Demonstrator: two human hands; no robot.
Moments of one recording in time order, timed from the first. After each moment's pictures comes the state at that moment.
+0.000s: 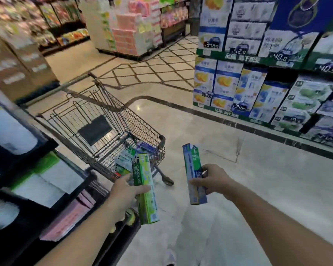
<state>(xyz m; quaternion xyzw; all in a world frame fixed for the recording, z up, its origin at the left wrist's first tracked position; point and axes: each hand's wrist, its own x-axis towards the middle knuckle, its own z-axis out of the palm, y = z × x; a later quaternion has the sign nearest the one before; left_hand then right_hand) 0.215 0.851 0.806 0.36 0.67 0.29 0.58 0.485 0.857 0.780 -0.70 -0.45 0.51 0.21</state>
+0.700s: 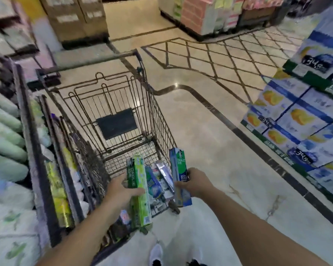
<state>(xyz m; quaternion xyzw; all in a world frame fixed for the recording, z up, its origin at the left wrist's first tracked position) 0.137 1.153 0.726 0.19 0.76 0.33 0.53 0.353 1.256 0.707 -0.63 -0.64 0.44 -0.01</state>
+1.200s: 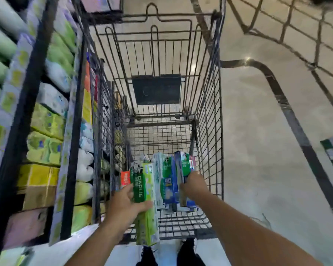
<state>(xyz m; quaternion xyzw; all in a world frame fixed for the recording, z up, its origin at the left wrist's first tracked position) 0.144 1.184 0.576 0.00 0.79 0.39 0.48 0.258 1.364 0.498 -0.56 -0.68 0.42 -0.22</state>
